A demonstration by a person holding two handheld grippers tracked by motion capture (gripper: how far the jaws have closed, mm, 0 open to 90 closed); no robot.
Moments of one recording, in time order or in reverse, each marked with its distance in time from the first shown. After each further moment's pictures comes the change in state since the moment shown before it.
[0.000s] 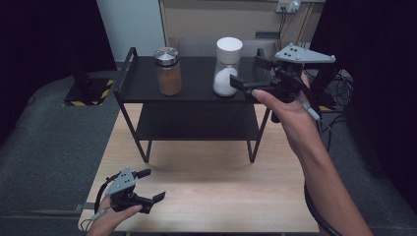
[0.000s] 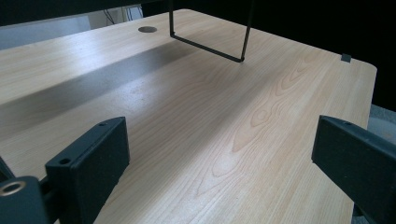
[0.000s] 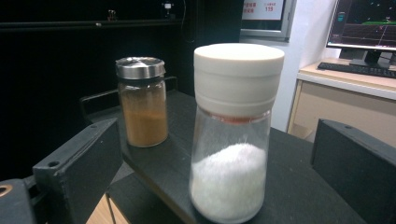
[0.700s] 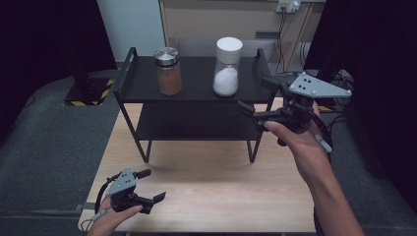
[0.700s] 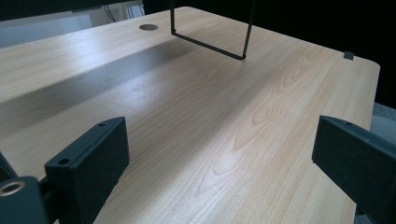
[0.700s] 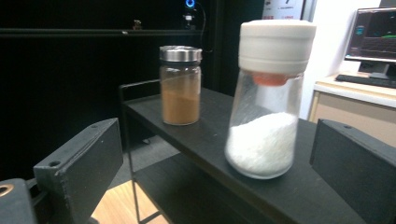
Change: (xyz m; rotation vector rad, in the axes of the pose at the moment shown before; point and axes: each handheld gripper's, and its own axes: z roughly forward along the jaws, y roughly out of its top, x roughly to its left) left arm -0.001 -0.001 0.000 -0.001 0.009 -0.002; right arm 0.010 -0.044 -0.037 -0.066 0.076 -0.020
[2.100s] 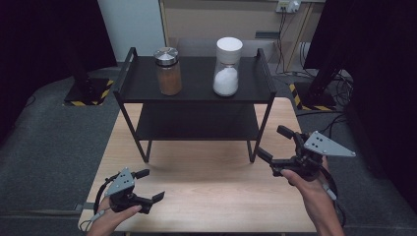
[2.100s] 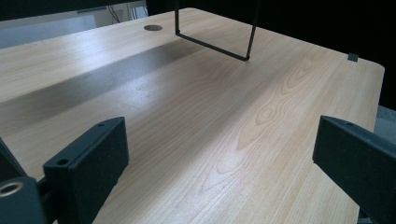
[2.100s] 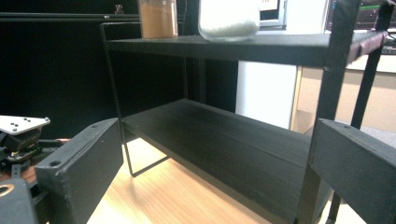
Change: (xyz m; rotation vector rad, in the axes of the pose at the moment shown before) left arm -0.001 -0.003 -0.001 -0.004 0.014 -0.005; right arm 0.004 -0.122 -0.060 0.004 -0.074 0.061
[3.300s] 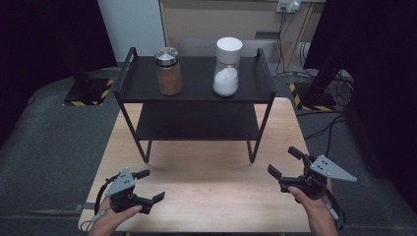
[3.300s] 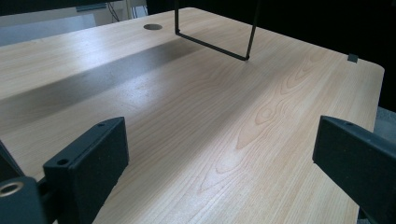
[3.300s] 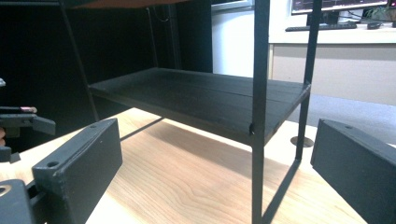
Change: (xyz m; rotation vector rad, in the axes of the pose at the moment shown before) left arm 0.000 -0.001 0.002 0.004 -0.003 -0.006; right arm -0.001 -0.067 -0.032 0.029 -0.109 0.047
